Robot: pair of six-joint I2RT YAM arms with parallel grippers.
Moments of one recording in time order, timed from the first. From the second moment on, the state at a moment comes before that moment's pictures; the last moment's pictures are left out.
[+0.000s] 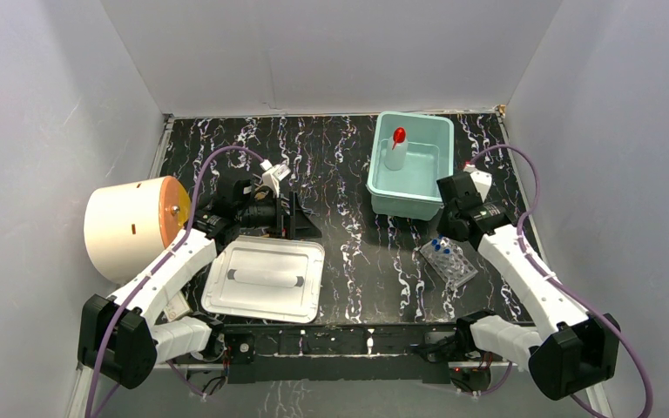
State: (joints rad) left arm -0.42 1.16 0.83 -0.29 0.76 -0.48; right arm 0.39 1.08 0.93 -0.85 0.38 0.61
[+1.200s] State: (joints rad) left arm -0.42 1.15 0.82 -0.29 0.75 -0.47; right arm 0.31 1.06 0.83 -0.99 0.26 0.70
